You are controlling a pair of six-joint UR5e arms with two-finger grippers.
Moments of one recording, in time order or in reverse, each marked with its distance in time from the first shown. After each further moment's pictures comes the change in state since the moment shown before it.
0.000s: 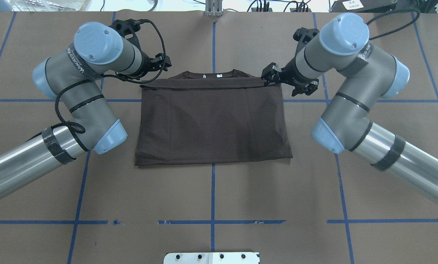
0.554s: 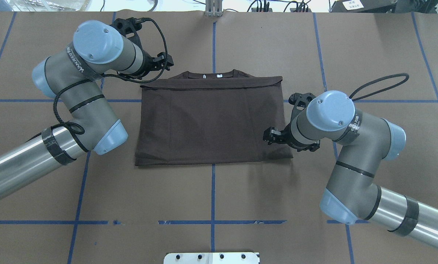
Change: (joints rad) left arm 0.002 -0.002 -0.014 0.002 -0.004 -0.004; right arm -0.226 -0.146 0.148 -0.112 -0.134 0.052
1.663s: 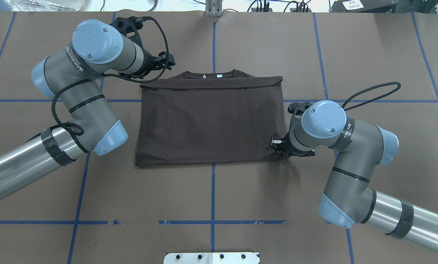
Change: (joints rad) left arm 0.001 0.000 -0.015 -0.001 0.000 0.003; right arm -0.013 -0.005 -0.039 -0.006 -0.001 -0.001
